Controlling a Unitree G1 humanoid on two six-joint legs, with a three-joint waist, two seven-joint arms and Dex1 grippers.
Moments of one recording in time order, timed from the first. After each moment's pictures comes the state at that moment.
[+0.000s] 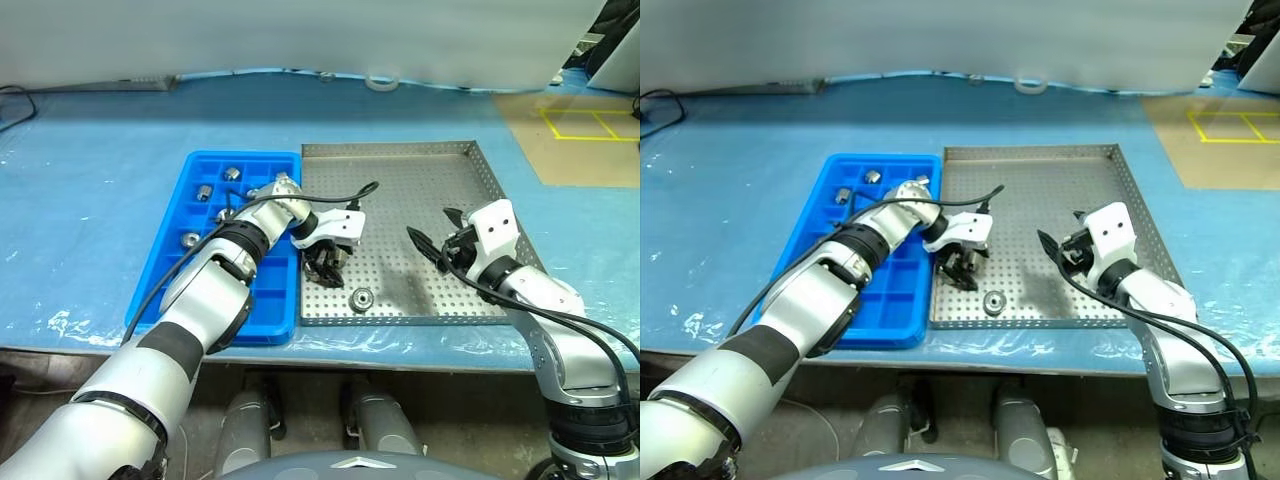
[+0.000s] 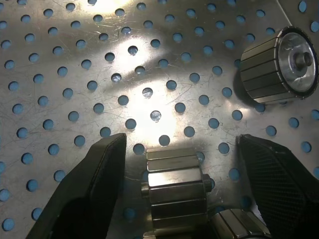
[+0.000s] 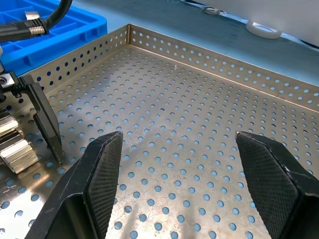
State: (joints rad) left arm -1.20 0.10 -0.46 1.17 0.28 -0.18 -1.36; right arm -0.11 -0.50 -0.14 -0.47 0.25 0.60 0.43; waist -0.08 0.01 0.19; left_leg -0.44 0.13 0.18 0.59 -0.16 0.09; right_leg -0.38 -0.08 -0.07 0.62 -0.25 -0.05
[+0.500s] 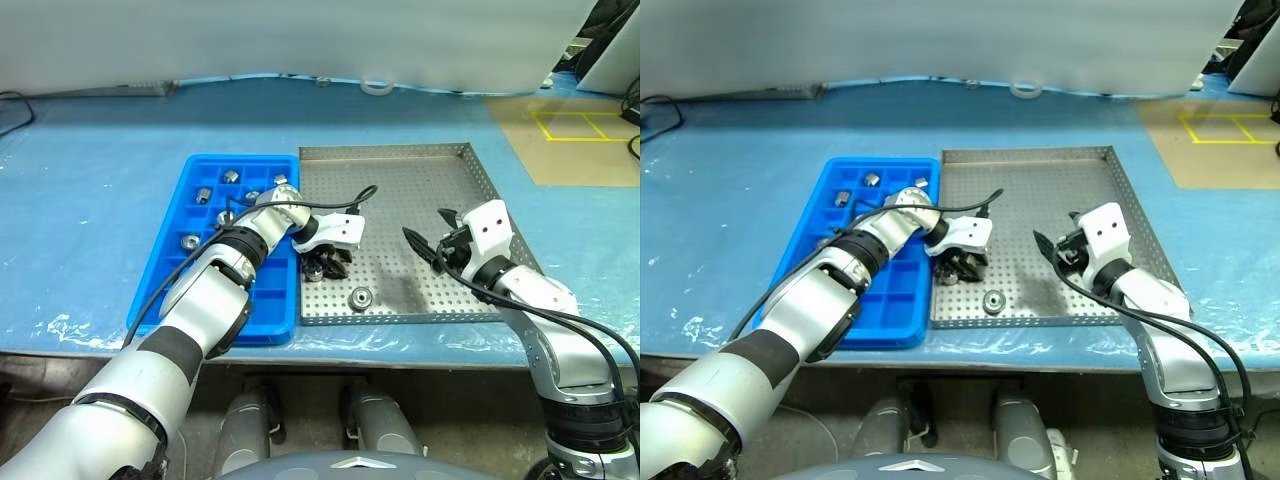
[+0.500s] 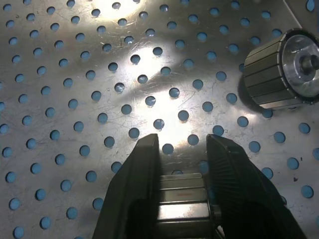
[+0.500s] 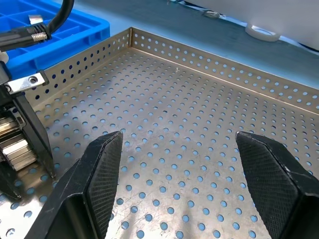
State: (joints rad) left arm -1.17 0.10 -0.45 1.17 0.29 -0.23 -1.30; right arm -0.13 -0.50 -0.12 -0.46 0.25 0.59 0.43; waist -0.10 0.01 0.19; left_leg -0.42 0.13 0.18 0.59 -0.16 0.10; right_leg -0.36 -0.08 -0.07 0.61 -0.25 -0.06
